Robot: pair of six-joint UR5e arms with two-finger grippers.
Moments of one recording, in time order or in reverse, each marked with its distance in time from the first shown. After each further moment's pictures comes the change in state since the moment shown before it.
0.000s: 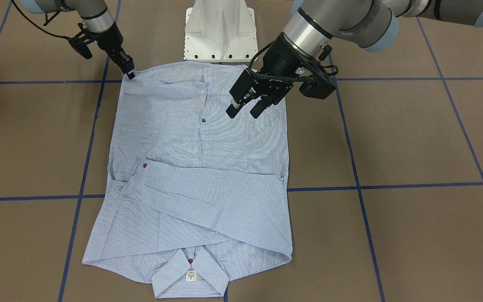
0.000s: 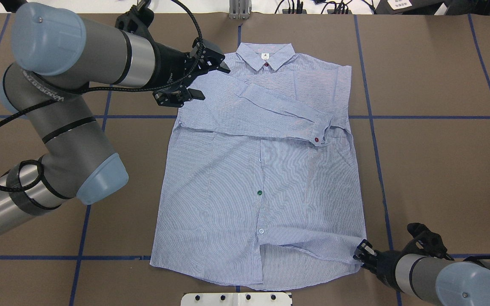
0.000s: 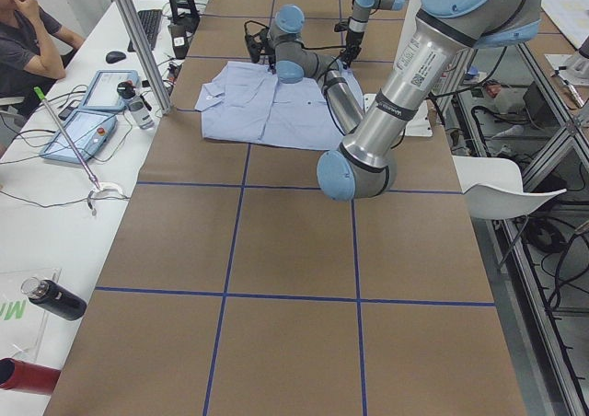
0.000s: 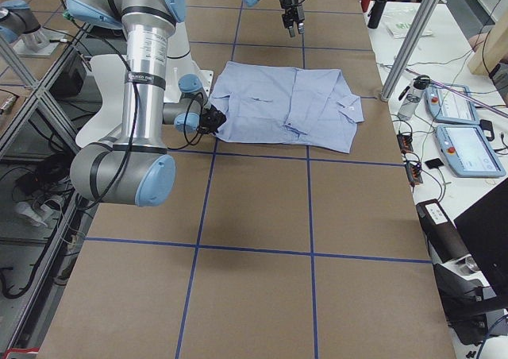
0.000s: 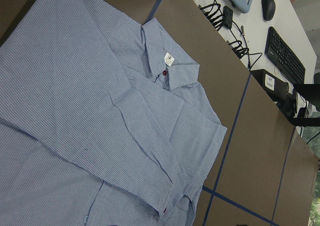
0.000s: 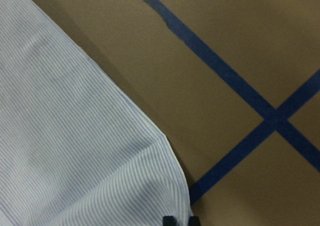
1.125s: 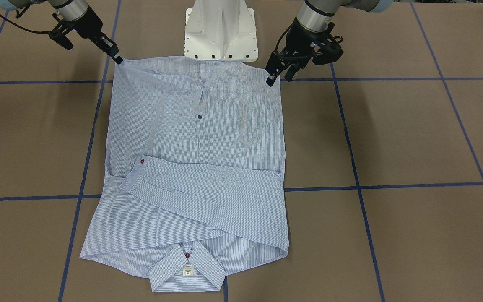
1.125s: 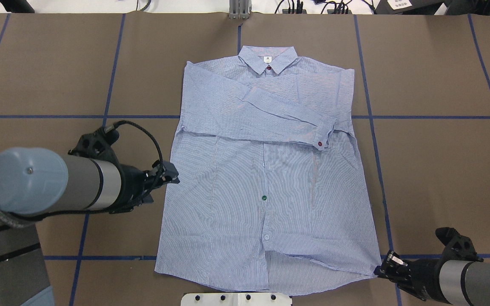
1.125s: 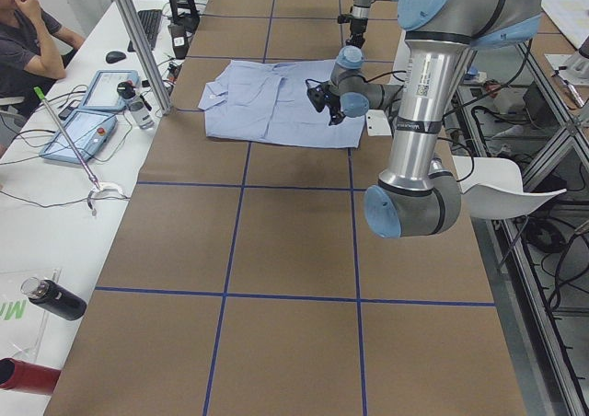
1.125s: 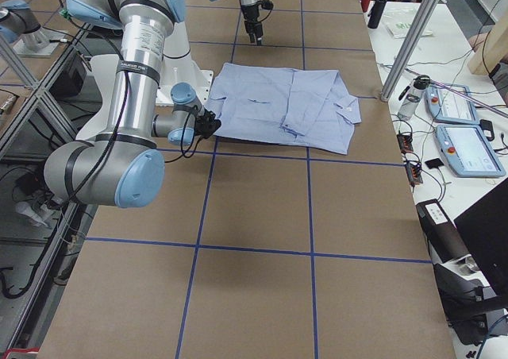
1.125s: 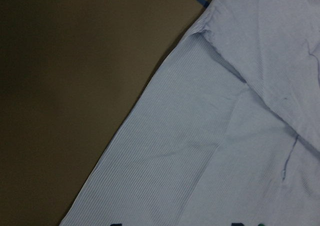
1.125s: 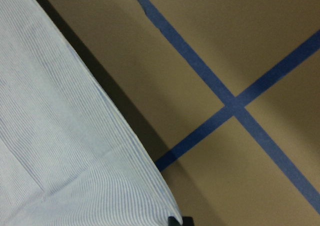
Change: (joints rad) left arm 0.435 0.422 -0.340 0.301 0.286 -0.105; right arm -0.014 -0.159 -0.011 0.329 0.059 -0.049
